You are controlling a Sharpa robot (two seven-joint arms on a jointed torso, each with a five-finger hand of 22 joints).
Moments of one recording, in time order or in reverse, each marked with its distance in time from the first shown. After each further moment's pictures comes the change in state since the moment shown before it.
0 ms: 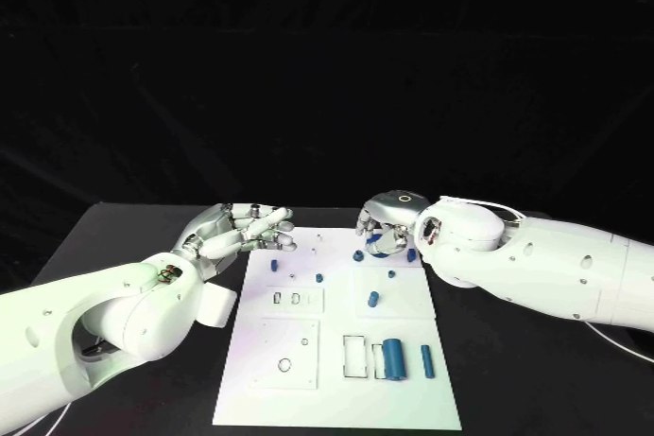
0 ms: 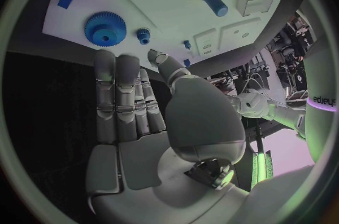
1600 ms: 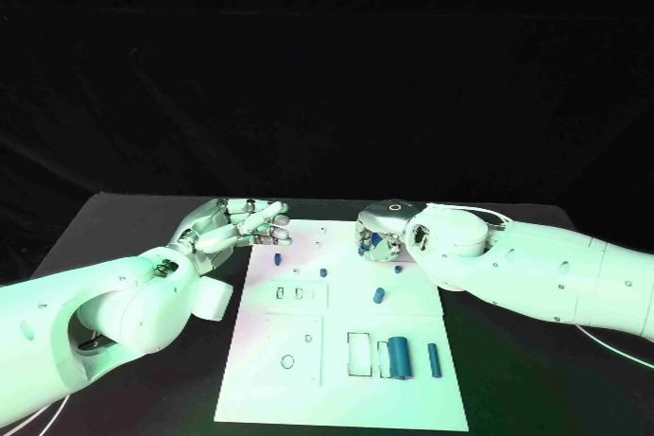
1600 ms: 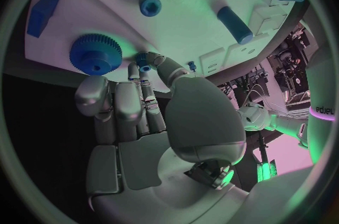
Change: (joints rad) left arm 0.011 -0.013 0.004 -0.006 0.013 -0.005 -0.012; left_hand 0.007 0.007 -0.022 0.005 0.000 -0.016 0.016 -0.018 -0.004 -0.018 0.017 -0.021 -0.003 -0.022 0.014 -0.022 0.005 0.000 -0.004 0.004 -0.008 -0.013; right arm -0.026 0.058 -0.002 -0.061 -0.052 0.061 -0.006; right_hand 0.032 0.005 0.088 0.051 -0.032 0.040 0.004 0.006 0.016 -0.045 0.004 0.056 0.020 0.007 0.007 0.403 0.377 -0.052 0.101 0.006 0.296 0.410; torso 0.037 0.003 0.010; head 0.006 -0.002
